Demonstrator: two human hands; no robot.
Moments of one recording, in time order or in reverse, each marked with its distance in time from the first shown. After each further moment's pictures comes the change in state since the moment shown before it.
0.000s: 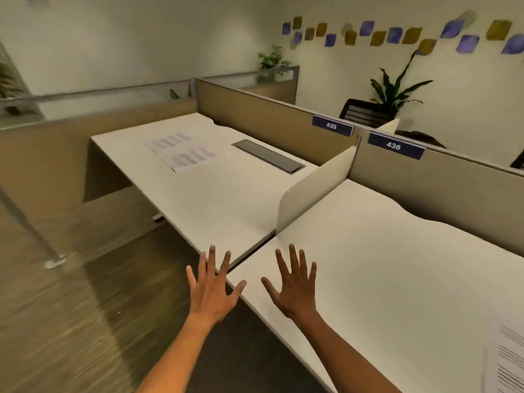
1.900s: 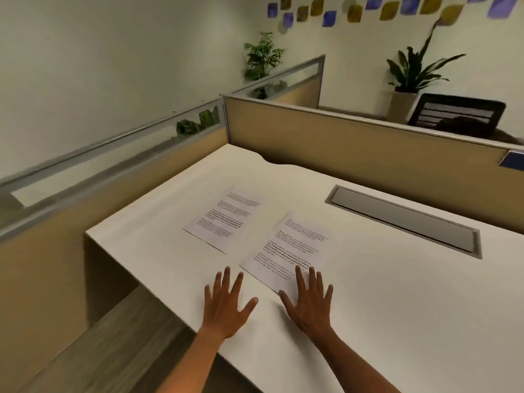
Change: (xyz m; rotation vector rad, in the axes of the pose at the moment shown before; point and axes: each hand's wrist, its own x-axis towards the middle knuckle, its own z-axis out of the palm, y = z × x) left_hand 0.695 -0.519 0.051 -0.040 -0.289 0.215; right_hand 0.652 -0.424 0.285 0.079 -0.146 0.363
